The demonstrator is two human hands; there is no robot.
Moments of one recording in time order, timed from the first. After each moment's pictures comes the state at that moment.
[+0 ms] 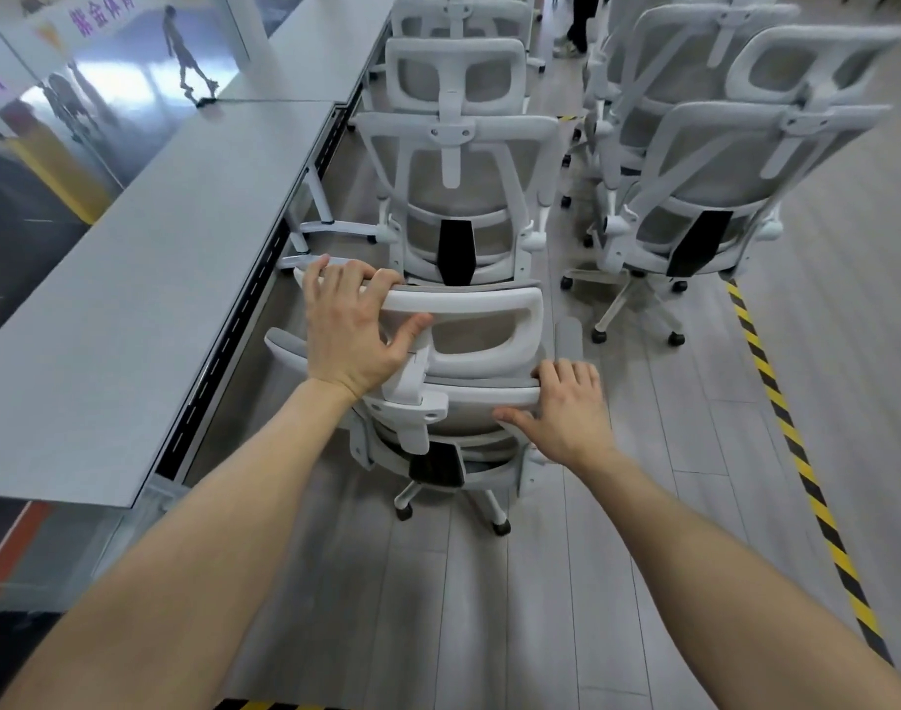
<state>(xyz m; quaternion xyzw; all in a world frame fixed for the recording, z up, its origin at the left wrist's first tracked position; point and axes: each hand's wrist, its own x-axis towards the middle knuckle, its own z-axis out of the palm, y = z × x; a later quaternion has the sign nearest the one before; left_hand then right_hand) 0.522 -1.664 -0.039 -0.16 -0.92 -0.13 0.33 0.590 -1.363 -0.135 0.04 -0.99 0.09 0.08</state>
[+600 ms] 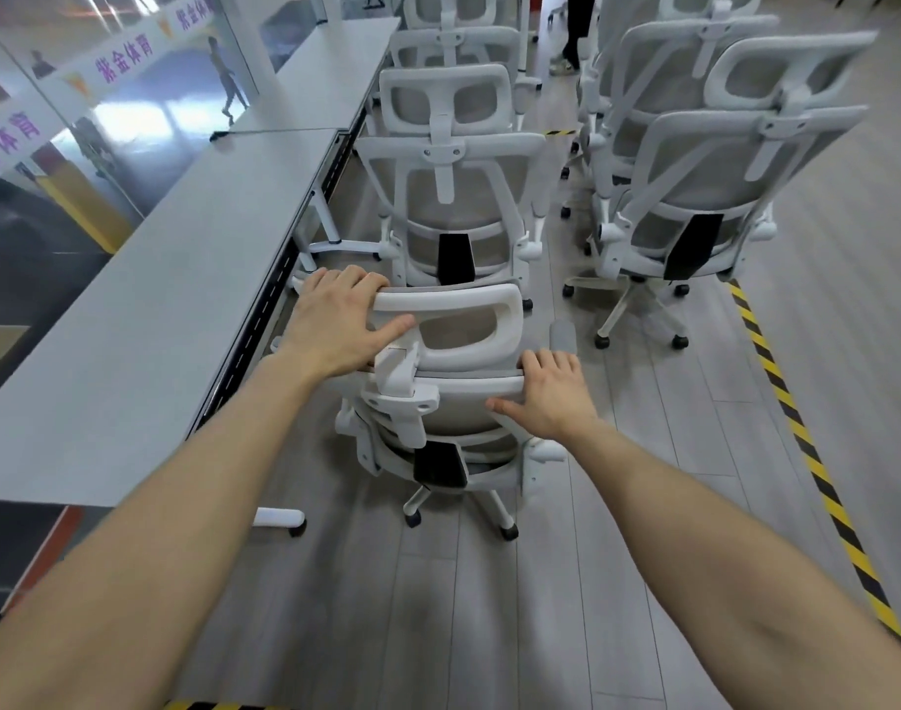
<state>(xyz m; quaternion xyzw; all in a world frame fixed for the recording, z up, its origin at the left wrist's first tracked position) 0.545 -1.662 0.033 -0.16 -0.98 -0.05 0.12 0.580 -1.360 -0.110 0.05 -1.00 0.08 -0.01</state>
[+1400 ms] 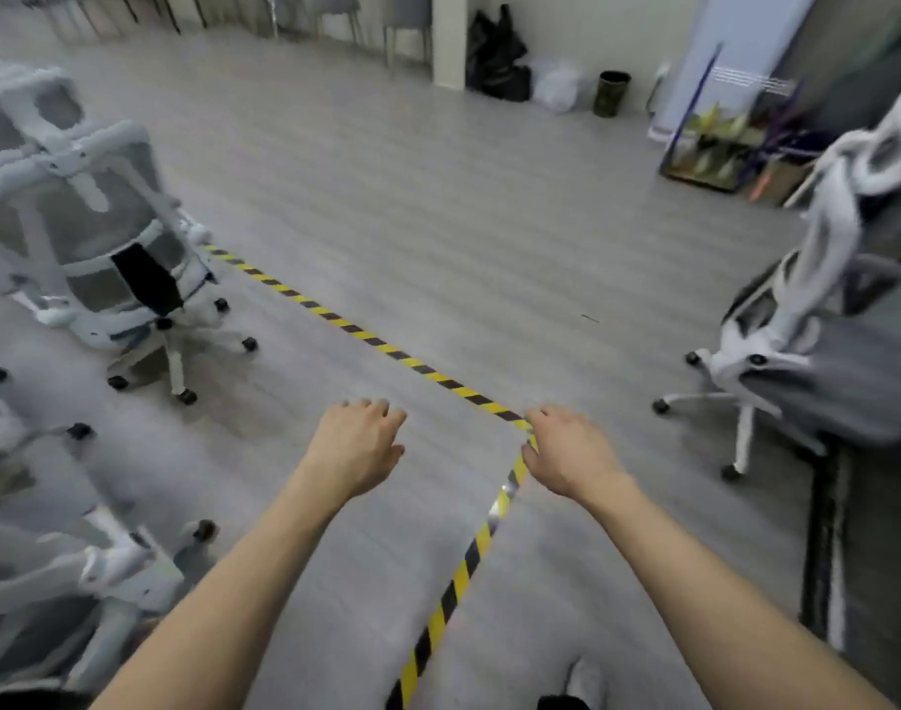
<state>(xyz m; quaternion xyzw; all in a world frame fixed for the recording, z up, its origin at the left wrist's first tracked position) 0.940 -1.094 -0.034 -0.68 -0.73 0.11 -0.01 1.197 -0.971 -0.065 -0.45 -0.89 0.06 -0.09</state>
